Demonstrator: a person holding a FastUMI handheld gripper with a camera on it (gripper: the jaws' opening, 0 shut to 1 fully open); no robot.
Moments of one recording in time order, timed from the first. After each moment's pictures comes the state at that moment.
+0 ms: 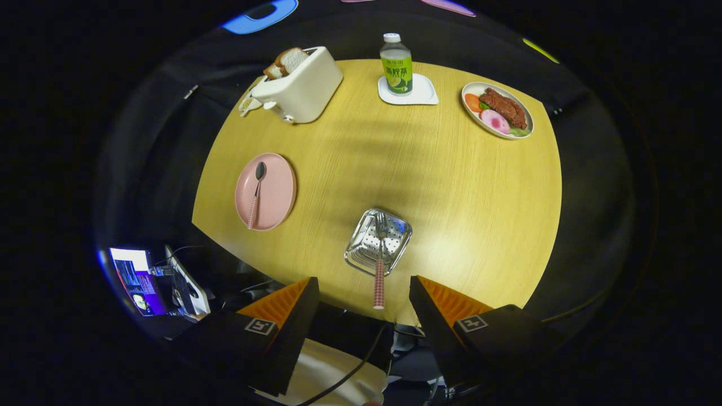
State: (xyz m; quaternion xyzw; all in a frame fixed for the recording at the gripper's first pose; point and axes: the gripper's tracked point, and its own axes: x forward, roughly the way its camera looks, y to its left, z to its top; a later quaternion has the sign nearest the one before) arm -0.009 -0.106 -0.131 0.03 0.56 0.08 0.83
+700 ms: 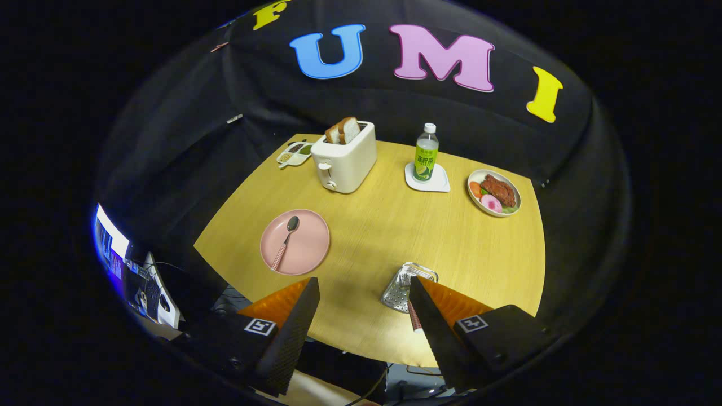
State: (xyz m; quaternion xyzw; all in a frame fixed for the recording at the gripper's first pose) arm -0.019 -0.026 -0.092 -0.05 0.32 0.11 0.94
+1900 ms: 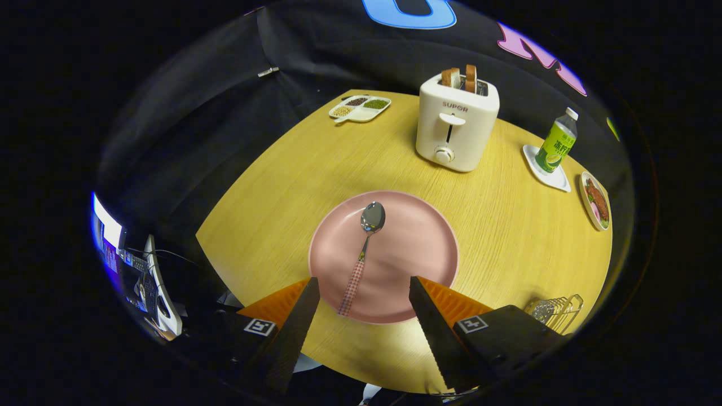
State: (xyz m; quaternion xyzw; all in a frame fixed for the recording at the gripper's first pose) arm 0.083 0.188 -0.264 -0.05 0.43 0.17 0.88
